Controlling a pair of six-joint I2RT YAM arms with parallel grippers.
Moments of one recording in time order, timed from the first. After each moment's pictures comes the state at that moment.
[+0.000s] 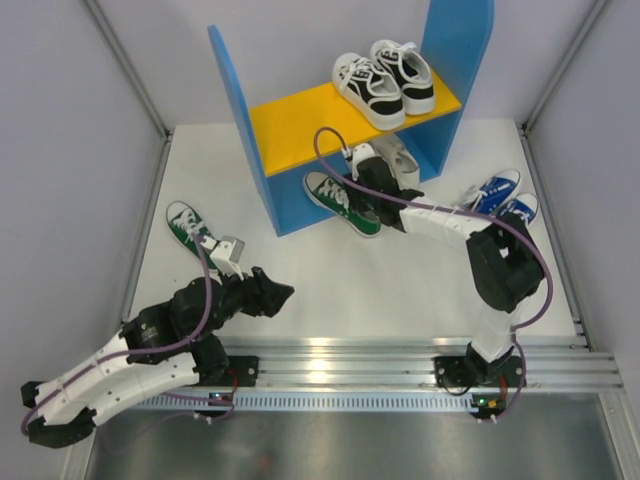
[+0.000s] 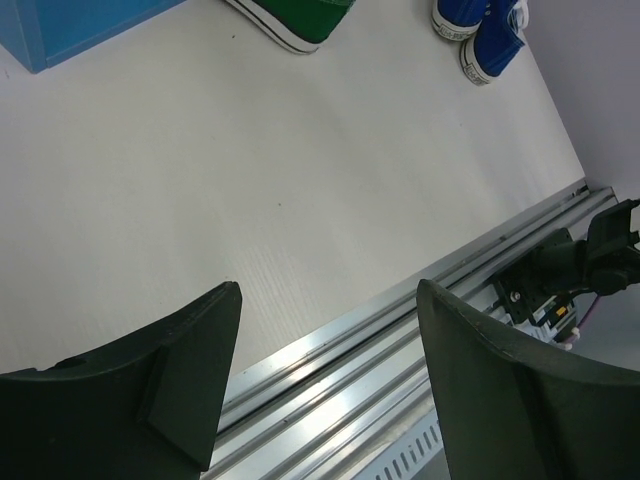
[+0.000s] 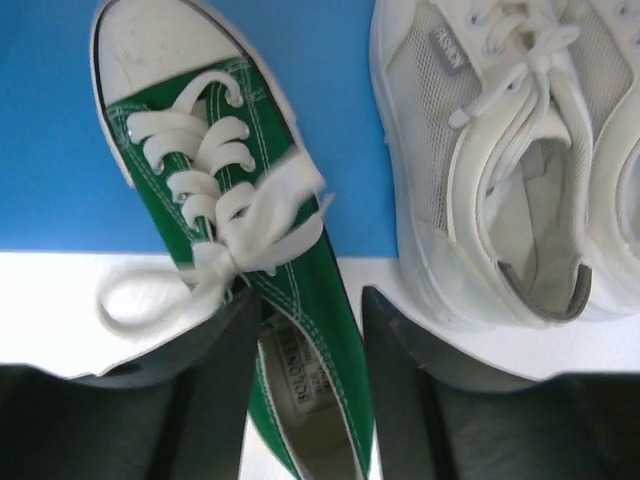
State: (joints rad) left arm -1.04 0.37 0.63 -0.64 -0.32 -0.70; right arm 0.64 1.83 1.26 -0.03 0.23 0.04
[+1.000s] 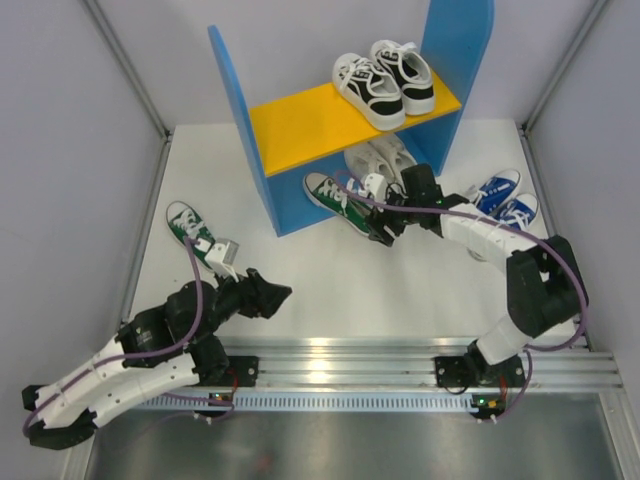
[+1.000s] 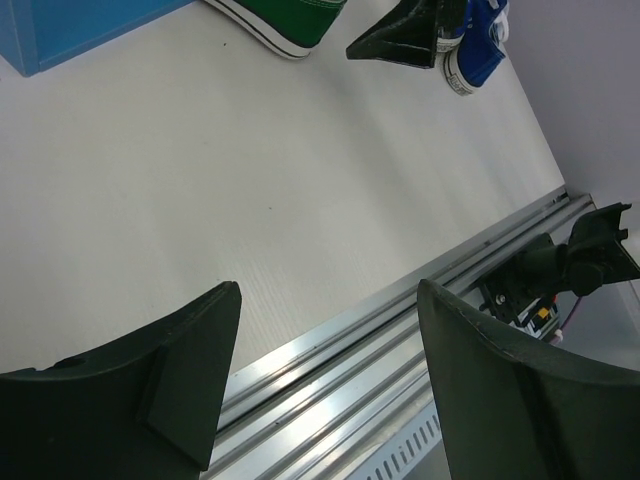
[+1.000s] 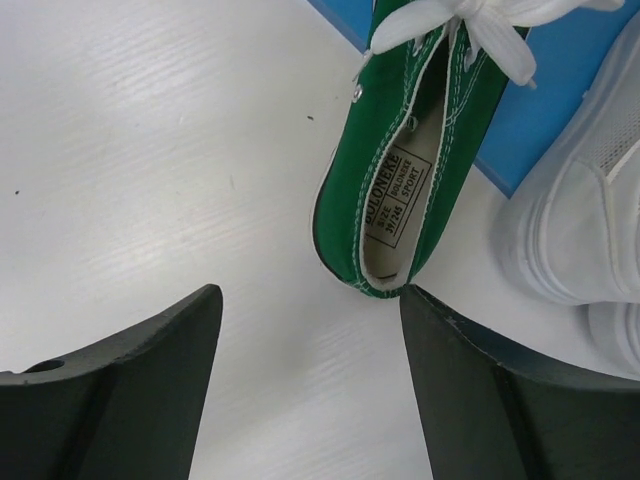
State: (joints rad) left arm -1.04 0.32 0.62 -0.64 -0.31 -0.71; right arm 0.46 1.56 1.04 -0.29 -0.46 -0.58
